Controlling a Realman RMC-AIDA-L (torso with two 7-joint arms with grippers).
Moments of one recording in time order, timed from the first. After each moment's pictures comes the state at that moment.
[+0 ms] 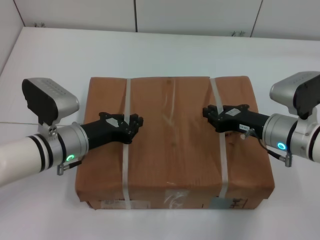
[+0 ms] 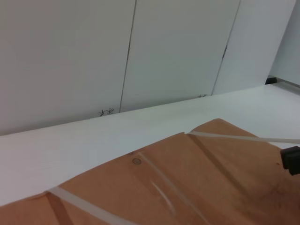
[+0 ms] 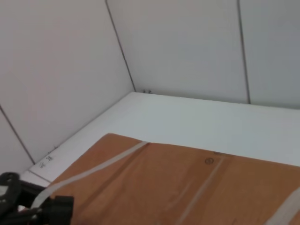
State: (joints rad) left arm -0.59 -2.06 1.60 0.18 0.81 0.86 -0.96; right arm 0.78 2.08 -0.71 0.04 -1.63 -0.82 1.03
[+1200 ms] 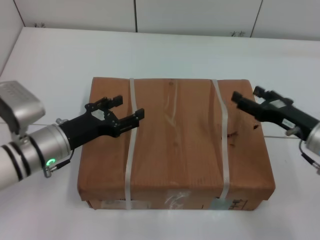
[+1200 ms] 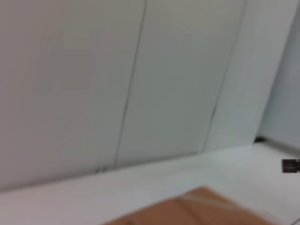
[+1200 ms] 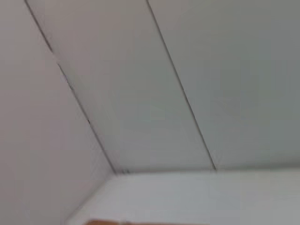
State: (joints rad) left arm -0.47 -2.04 1.59 0.24 0.70 1.08 -0.86; right arm 0.57 2.08 -0.53 -0.12 -1.62 -1.08 1.04
